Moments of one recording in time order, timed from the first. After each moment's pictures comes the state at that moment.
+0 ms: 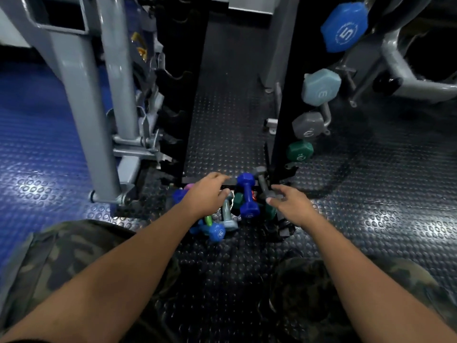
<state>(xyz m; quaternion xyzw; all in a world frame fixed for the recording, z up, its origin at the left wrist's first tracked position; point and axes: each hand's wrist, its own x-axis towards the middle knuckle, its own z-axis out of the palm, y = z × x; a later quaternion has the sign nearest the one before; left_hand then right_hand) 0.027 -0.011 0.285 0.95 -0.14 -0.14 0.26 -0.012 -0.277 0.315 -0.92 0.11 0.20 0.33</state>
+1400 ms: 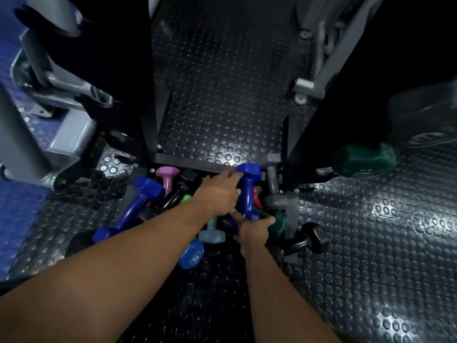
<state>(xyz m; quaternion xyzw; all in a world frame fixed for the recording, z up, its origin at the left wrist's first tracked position) 0.169 -0.105 0.067 0.93 -0.12 -0.27 0.21 0.087 -0.229 0.006 -0.65 0.49 0.17 0.55</state>
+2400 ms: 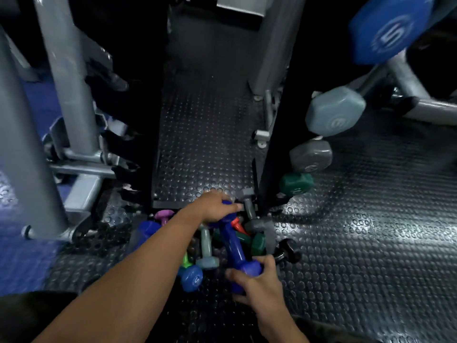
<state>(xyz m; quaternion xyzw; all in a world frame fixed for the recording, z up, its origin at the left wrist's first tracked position) 0.169 -0.091 0.218 0.89 -0.08 -0.34 0.31 -0.031 -0.230 0.226 -0.70 0.37 0.16 0.59</state>
